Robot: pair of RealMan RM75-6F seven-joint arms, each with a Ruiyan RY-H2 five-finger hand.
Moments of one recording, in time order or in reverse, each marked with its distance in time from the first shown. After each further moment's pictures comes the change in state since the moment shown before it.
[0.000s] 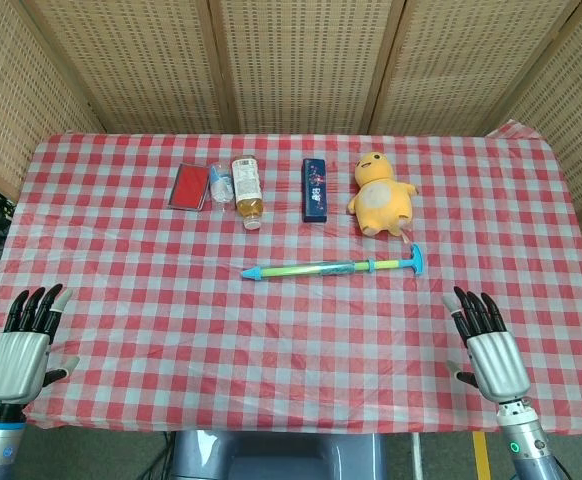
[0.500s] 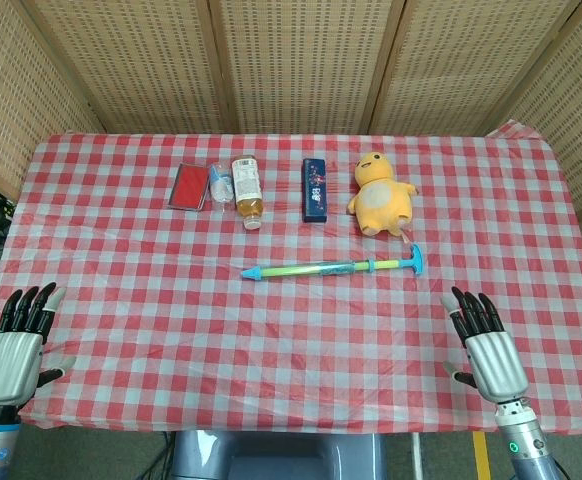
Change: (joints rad) left arm 0.015 0.015 -0.014 -0.014 0.011 0.012 -0.025; right arm -0.001 0.004 0.011 -0.012 -0.007 -0.016 0.023
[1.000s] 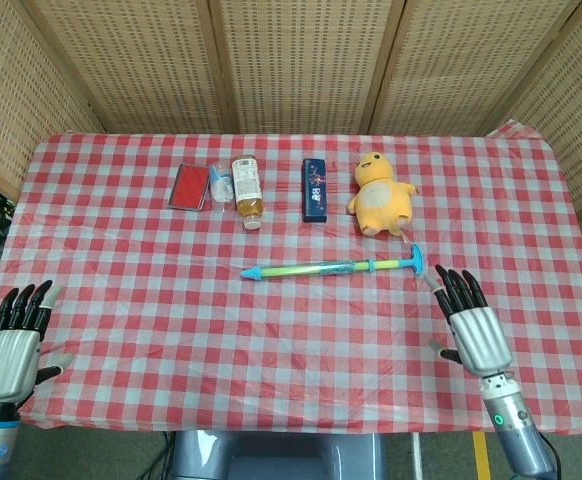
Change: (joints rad) left arm 0.002 -0.007 -0.028 0.001 -0.031 -0.010 -0.004; right arm 0.106 -0.008 0.112 -0.031 0.048 -0.110 -0.040
